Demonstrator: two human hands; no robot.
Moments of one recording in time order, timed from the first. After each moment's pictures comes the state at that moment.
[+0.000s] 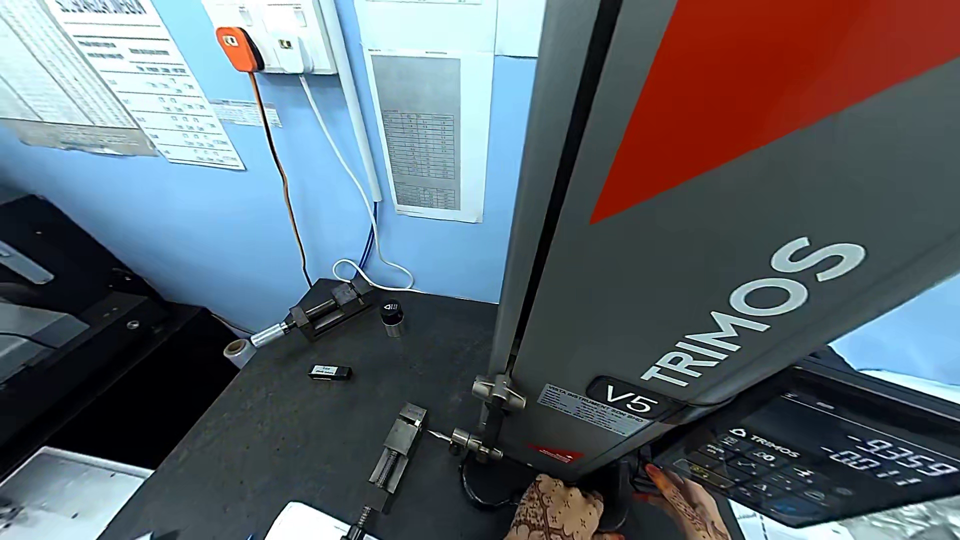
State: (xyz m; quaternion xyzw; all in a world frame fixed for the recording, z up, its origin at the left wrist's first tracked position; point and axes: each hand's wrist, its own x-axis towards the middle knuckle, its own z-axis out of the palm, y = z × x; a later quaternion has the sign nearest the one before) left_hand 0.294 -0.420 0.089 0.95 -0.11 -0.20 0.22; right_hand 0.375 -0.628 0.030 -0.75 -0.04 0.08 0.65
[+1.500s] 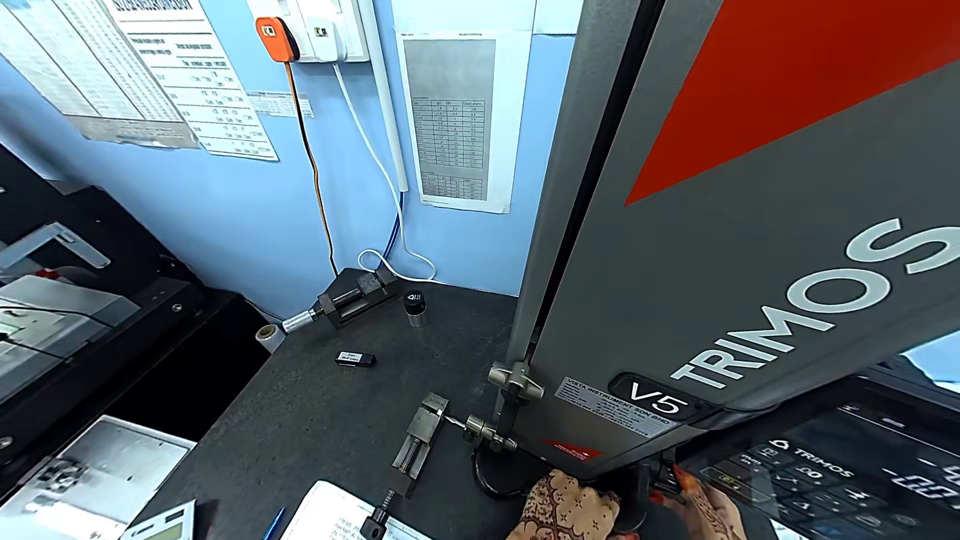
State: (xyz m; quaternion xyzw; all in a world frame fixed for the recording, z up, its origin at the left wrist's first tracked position) left_hand 0.283 -0.405 0.068 0.96 -0.15 -0.14 0.18; right_hand 0.367 -0.609 0.017 -0.71 0.00 0.05 0.71
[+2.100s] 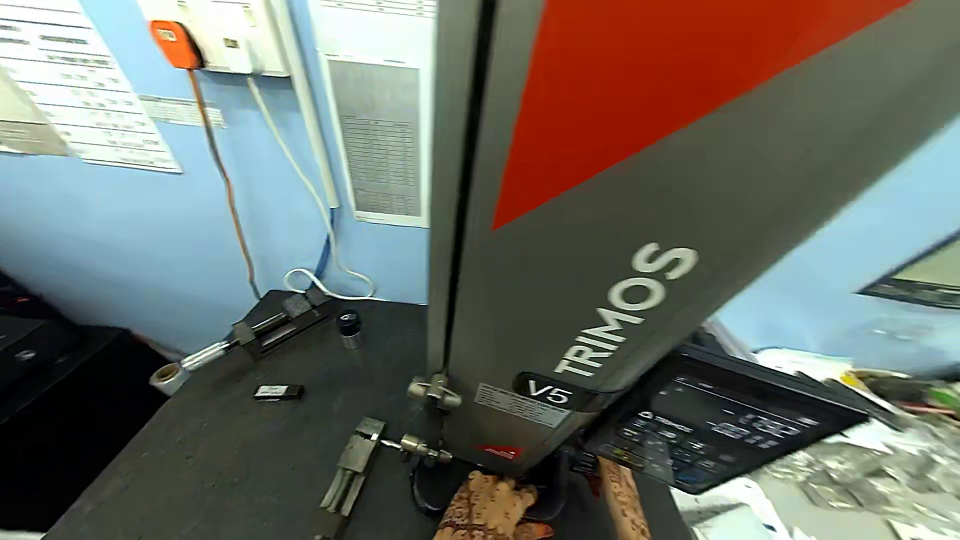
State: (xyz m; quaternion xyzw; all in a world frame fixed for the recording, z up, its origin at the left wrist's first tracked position) left_hand 0.273 -0.390 0.064 0.96 -0.14 -0.07 0.22; right_hand 0.374 -0.602 0.039 -0.82 0.03 0.06 0.57
